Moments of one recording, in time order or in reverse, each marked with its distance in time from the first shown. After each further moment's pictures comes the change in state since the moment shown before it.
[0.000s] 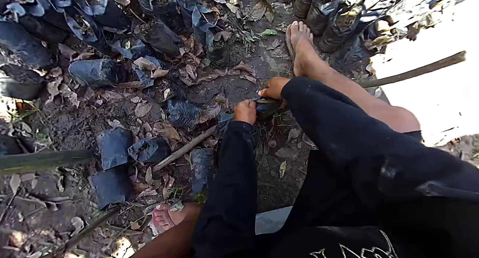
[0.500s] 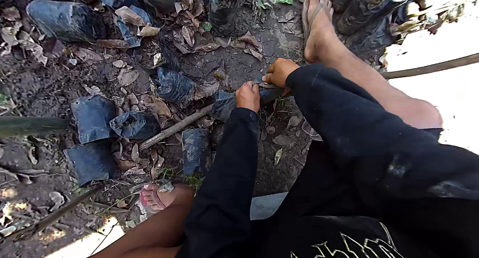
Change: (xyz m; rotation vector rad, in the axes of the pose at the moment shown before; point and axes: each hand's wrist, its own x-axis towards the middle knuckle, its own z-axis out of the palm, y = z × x) left_hand -0.014 -0.002 0.005 0.084 0.123 0.046; right_hand -0.003 -0.013 0.013 -0.053 0.005 -0.034
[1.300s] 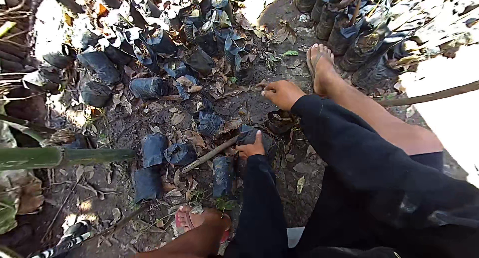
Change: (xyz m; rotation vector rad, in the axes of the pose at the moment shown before) left_hand -0.047 -0.044 0.002 -0.263 0.422 -0.772; right_hand -0.053 -0.049 -0.050 0.271 0.250 -0.256
